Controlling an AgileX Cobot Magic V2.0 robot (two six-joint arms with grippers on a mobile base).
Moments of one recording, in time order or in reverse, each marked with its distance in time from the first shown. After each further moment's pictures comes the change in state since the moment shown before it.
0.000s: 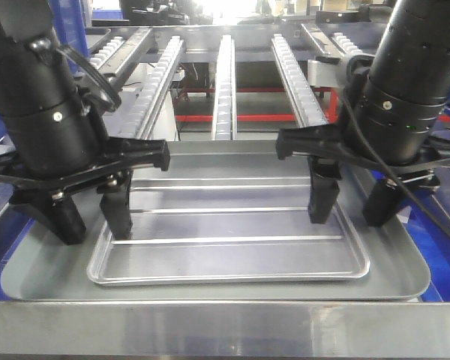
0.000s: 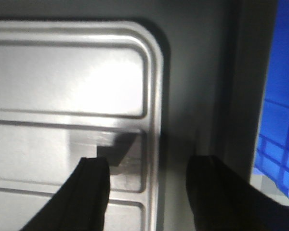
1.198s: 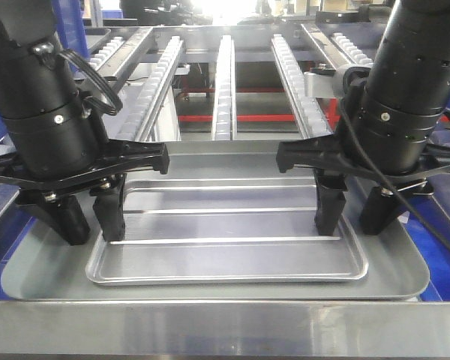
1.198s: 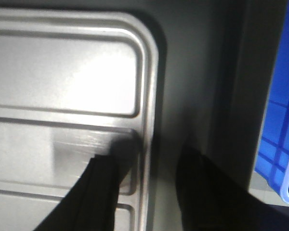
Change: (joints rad) left arm 0.000 0.007 -0.007 0.002 0.008 0.000; right arm 0.000 0.030 0.000 -0.019 0.013 -0.008
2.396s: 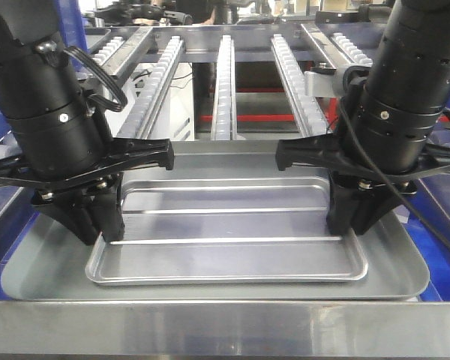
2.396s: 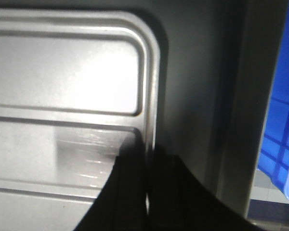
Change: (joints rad) left arm 0.000 0.002 -0.002 -0.028 -0.011 0.000; right arm 0.000 0.000 -0.002 0.008 0.004 -0.002
